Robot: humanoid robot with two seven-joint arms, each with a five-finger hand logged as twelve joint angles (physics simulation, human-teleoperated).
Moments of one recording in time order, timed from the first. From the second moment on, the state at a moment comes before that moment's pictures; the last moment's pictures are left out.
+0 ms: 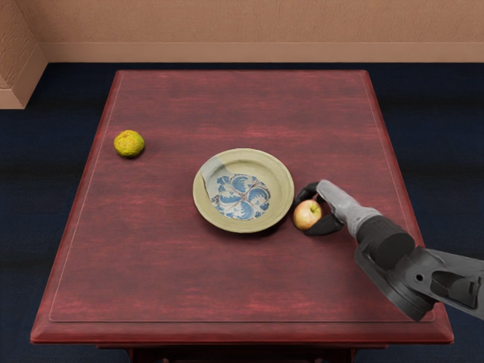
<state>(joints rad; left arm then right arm) -0.02 0.00 -0.24 -0.11 -0.25 0.03 0.13 0.70 -0.58 0.25 1.75 -1.18 -0.50 -0.61</state>
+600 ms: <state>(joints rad) -0.02 0.00 -0.24 -0.11 -0.25 0.03 0.13 0.70 -0.62 0.27 1.75 -1.18 -0.44 -0.60</state>
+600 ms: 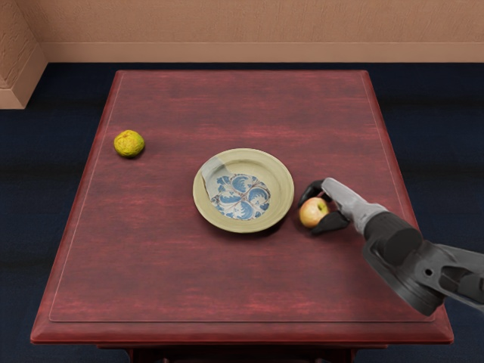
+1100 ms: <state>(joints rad) -0.03 0.00 -0.24 -0.11 -0.25 0.03 0.13 0.70 -0.65 0.39 1.75 -1.16 -0.31 -0.61</state>
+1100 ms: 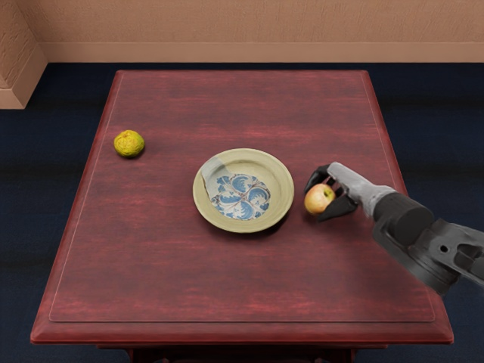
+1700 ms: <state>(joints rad) -0.03 0.00 -0.24 -0.11 -0.25 0.03 0.13 0.81 -0.62 0.54 1.75 -1.07 -0.10 -0.61</state>
